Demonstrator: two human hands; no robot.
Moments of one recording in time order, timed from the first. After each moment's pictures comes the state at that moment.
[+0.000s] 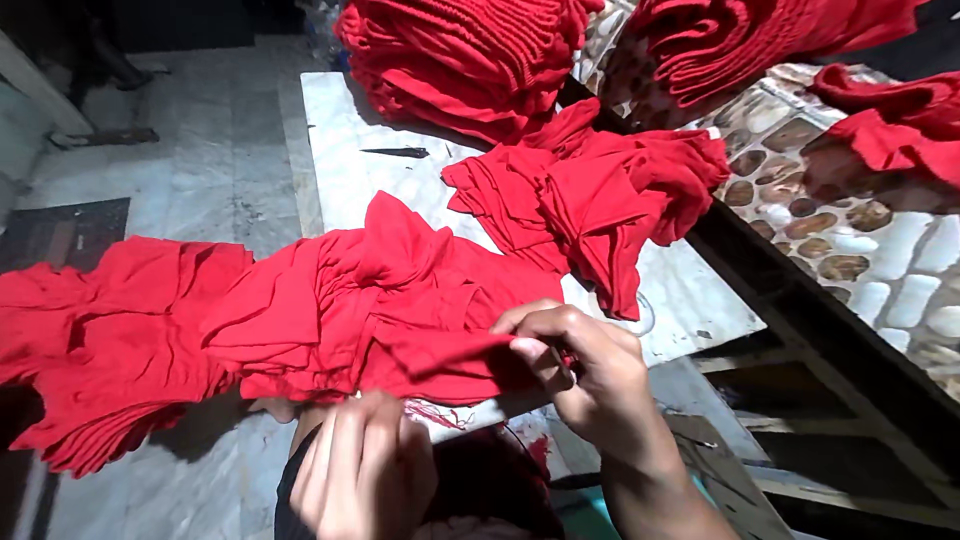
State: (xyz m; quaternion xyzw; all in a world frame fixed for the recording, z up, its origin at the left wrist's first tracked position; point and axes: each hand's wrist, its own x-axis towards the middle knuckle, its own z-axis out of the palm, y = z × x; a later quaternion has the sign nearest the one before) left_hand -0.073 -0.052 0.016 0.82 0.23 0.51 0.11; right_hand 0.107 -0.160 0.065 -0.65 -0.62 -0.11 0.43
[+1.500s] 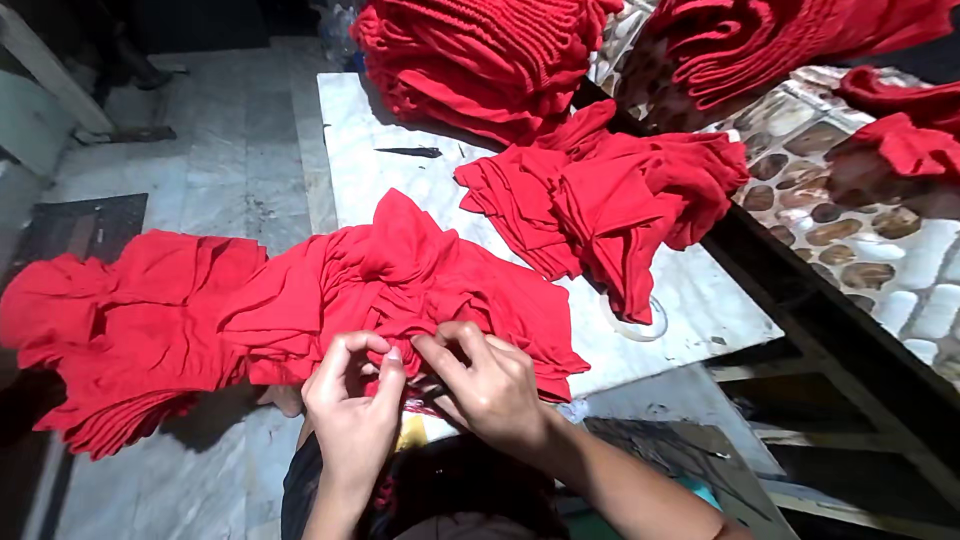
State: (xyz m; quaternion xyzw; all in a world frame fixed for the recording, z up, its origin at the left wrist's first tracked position) left_hand -0.052 -0.020 0.011 0.68 0.19 0.54 0.45; right_hand 0.065 -0.114 0.018 -0.66 -0.64 -0.26 0.29
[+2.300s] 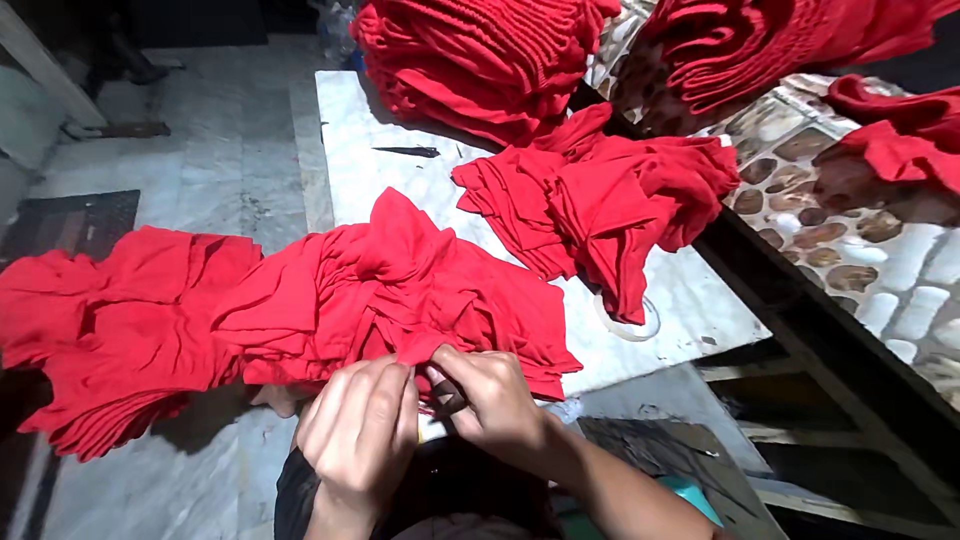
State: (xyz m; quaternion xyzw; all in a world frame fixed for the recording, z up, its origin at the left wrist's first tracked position) left_hand -0.060 -0.029 0.012 0.80 0.17 0.57 0.09; right_hand 0.061 -0.125 0.022 -0.67 -0.64 -0.11 0.36
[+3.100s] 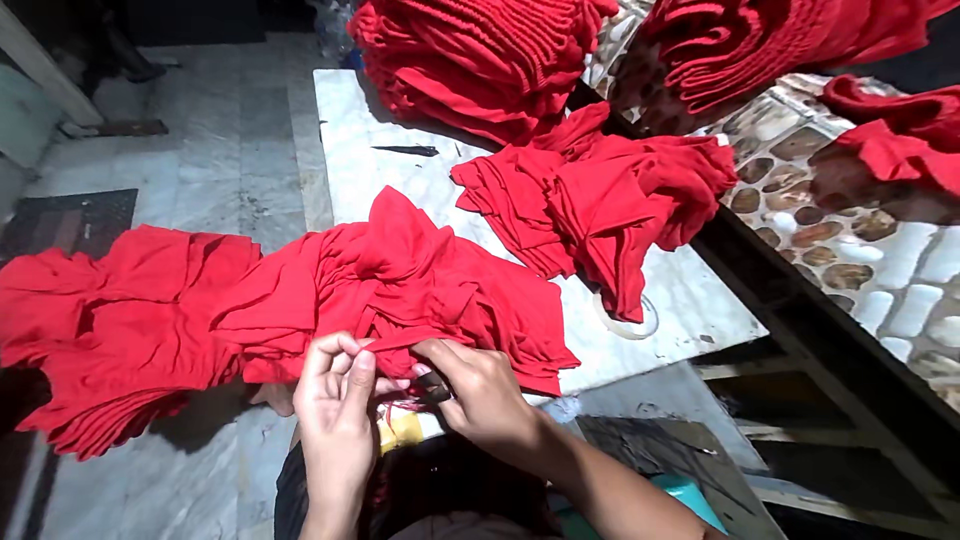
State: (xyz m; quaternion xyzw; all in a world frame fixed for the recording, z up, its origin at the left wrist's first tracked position) left_hand -0.061 -0.031 0.017 0.50 0.21 0.49 0.68; right_hand 0.056 -0.121 0.022 -0.69 -0.63 -0.07 0.35
